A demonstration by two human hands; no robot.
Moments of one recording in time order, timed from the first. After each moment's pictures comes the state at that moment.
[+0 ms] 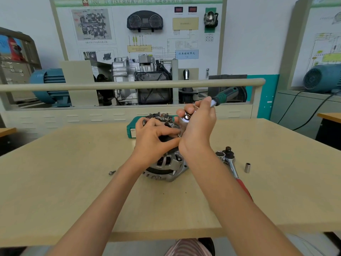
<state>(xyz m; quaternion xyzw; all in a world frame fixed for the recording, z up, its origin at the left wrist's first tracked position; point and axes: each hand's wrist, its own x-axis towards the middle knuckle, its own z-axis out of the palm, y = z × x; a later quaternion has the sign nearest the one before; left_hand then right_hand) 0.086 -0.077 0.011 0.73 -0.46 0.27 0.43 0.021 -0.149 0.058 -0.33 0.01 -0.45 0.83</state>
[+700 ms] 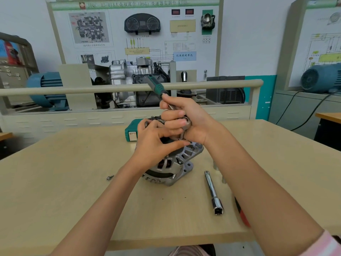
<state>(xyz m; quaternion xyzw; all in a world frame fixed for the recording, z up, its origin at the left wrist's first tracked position) 0.091 -0.084 0.012 0.72 -0.48 0.25 0.43 0.019 -0.180 0.084 -0.56 -0.11 0.04 0.82</state>
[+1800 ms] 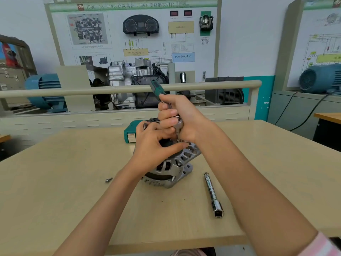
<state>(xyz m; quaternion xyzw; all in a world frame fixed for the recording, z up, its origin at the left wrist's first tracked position) 0.092 -0.085 0.011 0.72 -0.49 0.27 0.42 0.027 -0.170 0.089 -0.58 0.00 -0.04 0.81</state>
